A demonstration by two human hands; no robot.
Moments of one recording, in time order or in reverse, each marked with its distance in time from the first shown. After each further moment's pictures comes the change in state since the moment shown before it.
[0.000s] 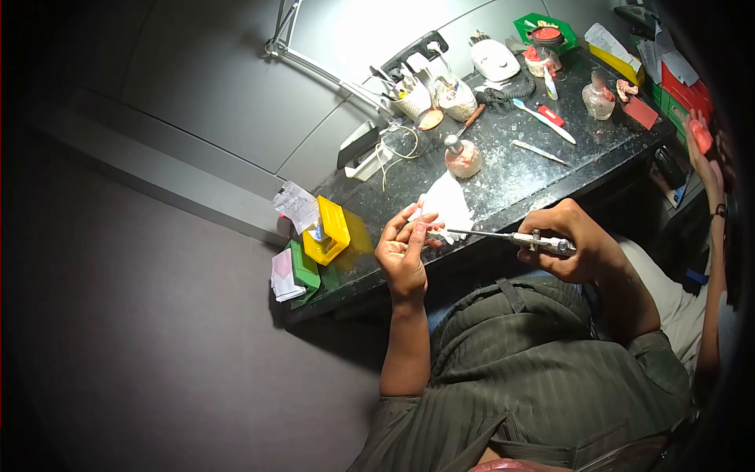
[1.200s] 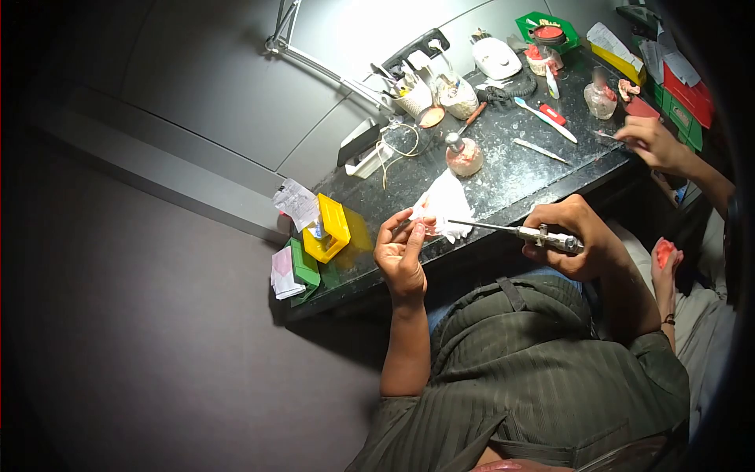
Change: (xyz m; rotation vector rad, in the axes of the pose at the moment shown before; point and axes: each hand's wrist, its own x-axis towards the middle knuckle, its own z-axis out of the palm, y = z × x) left_hand -0.004 -0.004 -0.001 -0.047 0.059 0.094; right_hand -0.002 0.007 0.000 0.023 0.082 -0.084
